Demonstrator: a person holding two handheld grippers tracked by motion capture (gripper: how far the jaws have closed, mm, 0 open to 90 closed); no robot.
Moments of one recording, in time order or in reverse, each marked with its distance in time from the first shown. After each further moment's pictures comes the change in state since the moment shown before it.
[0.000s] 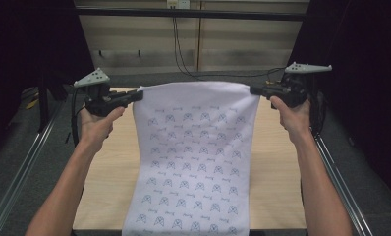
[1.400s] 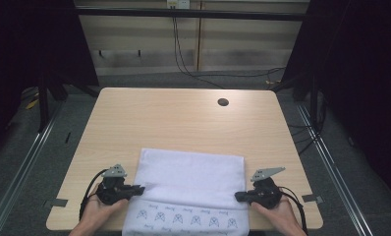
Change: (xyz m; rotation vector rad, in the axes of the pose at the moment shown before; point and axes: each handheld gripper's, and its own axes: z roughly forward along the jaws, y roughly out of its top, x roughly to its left) left arm -0.050 -0.215 -0.011 0.480 -0.078 -0.116; right arm 0.094 -0.238 0.006 0.518 0.106 0.063
